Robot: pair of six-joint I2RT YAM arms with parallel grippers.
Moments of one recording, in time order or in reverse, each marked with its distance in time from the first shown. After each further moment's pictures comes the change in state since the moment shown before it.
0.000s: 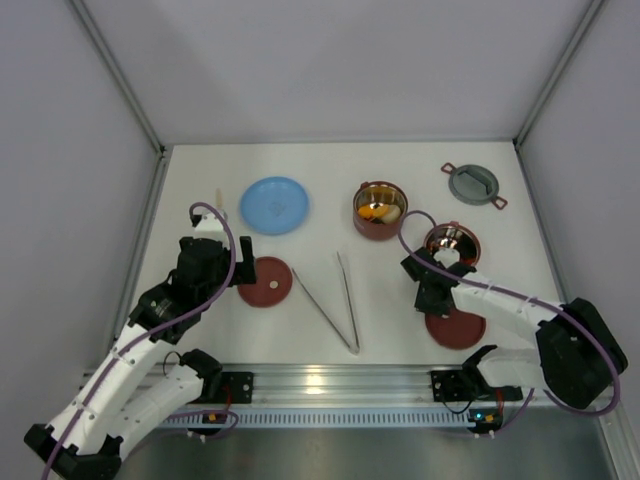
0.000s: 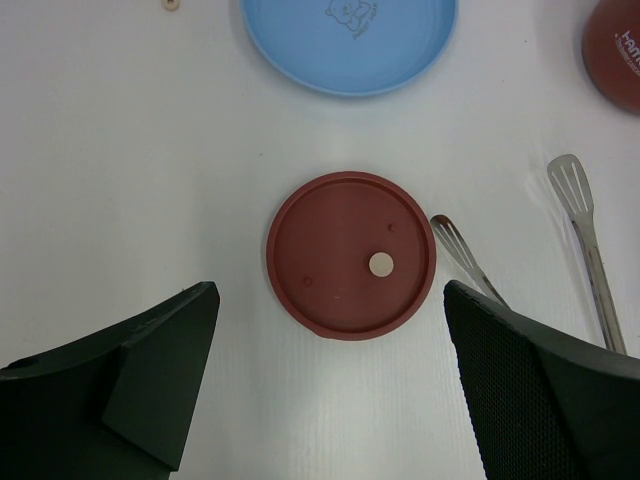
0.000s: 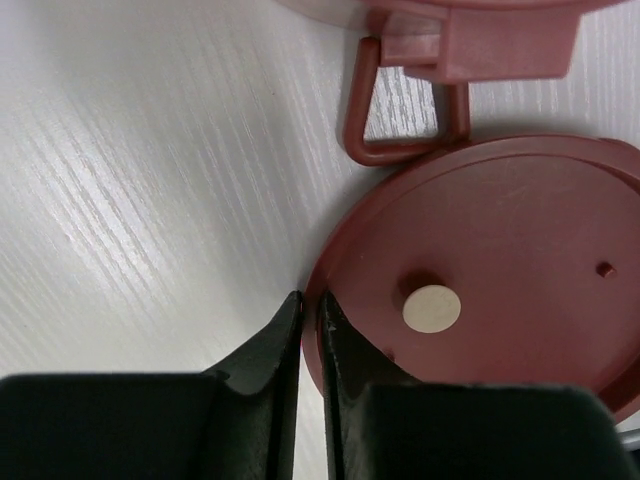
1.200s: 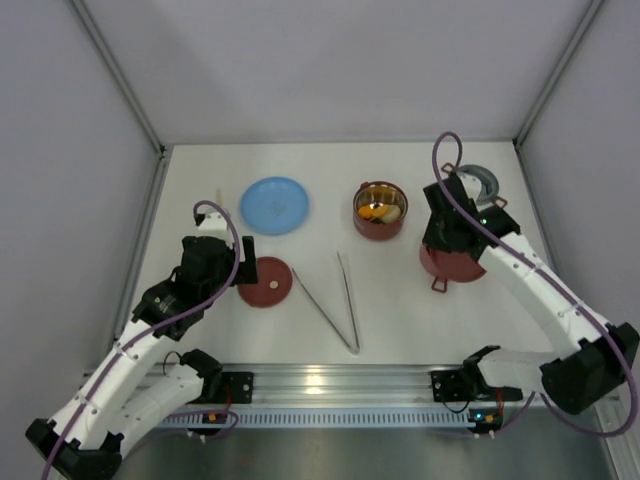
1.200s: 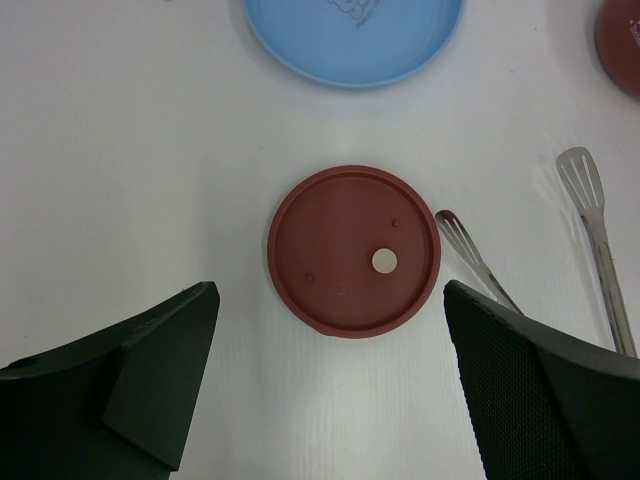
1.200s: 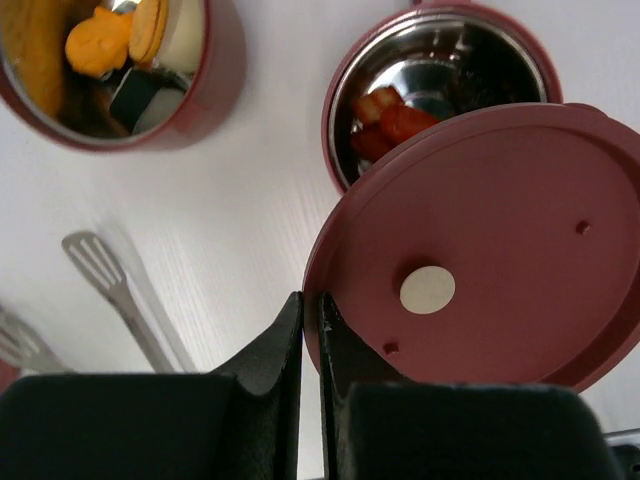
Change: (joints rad) left arm 0.000 0.028 0.000 0.000 0.000 0.000; right arm -0.103 -0.065 0.584 -0.282 0.026 -0.163
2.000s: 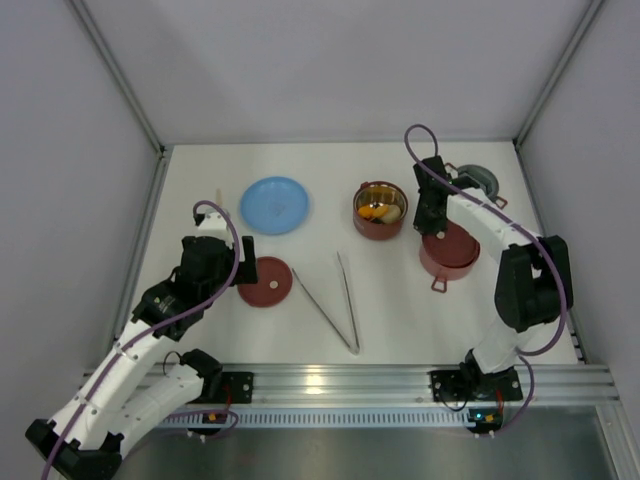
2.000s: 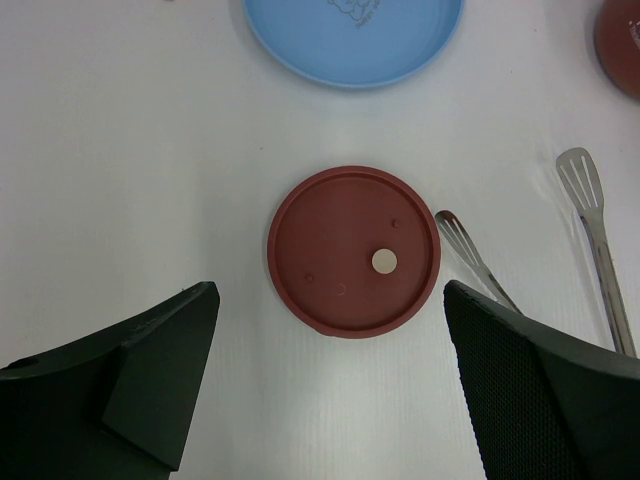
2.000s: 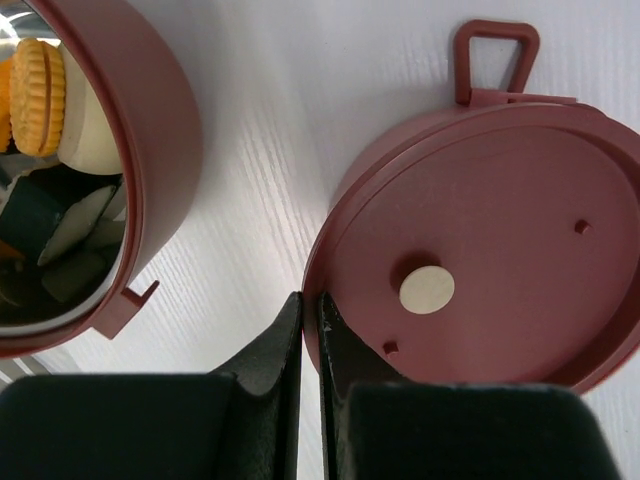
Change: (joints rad) left arm 0.000 -0.002 0.000 0.000 0.000 0.000; right arm -0.206 0.500 0.141 0.184 -0.142 -0.175
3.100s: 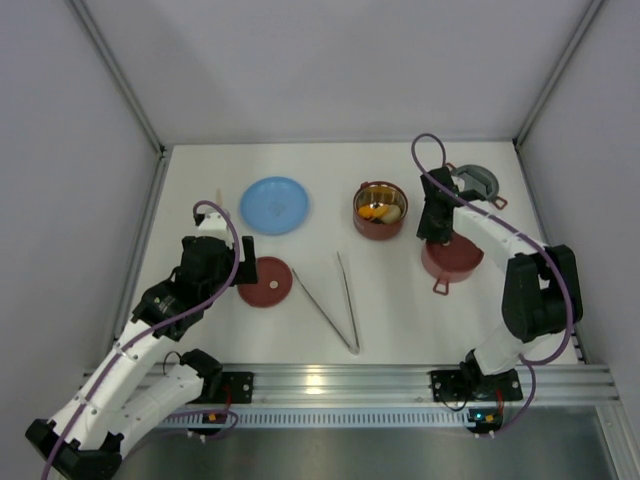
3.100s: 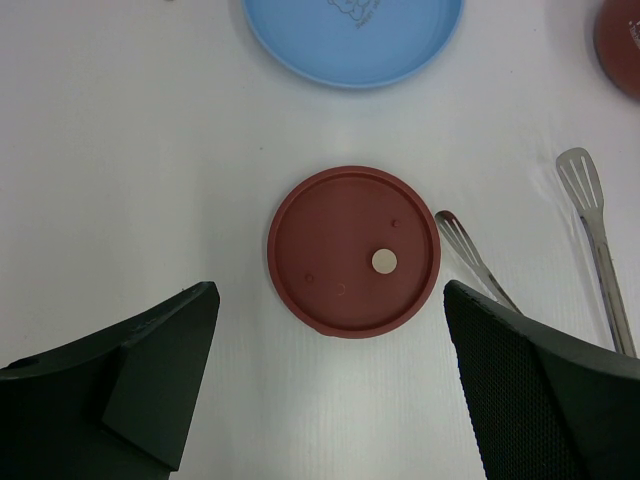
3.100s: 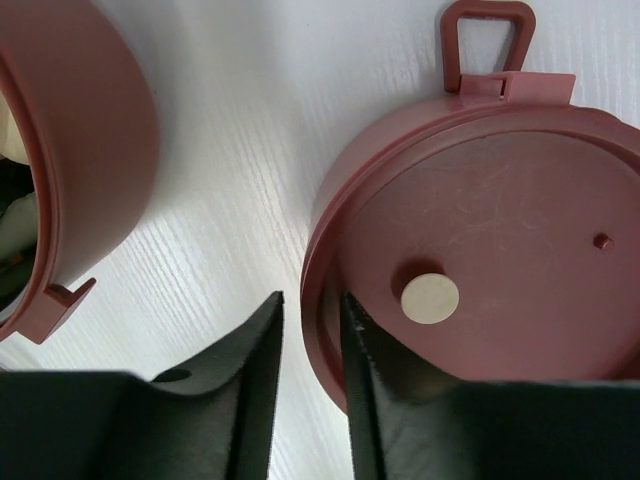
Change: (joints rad) left arm 0.000 0.000 0.000 0.000 0.000 0.000; right arm -0.024 -0.061 -0.152 0.104 -0.006 0.007
